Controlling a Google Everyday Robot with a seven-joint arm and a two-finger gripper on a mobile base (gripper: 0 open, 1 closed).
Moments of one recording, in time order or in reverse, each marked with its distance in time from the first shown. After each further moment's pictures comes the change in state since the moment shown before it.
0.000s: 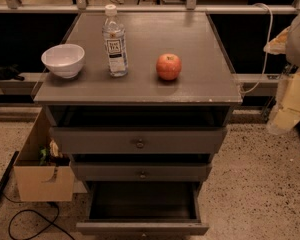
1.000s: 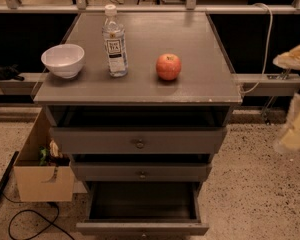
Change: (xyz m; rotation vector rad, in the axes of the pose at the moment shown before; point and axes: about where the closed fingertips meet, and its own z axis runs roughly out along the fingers) arm 0.015 0.022 0.004 0.019 -0.115 0.049
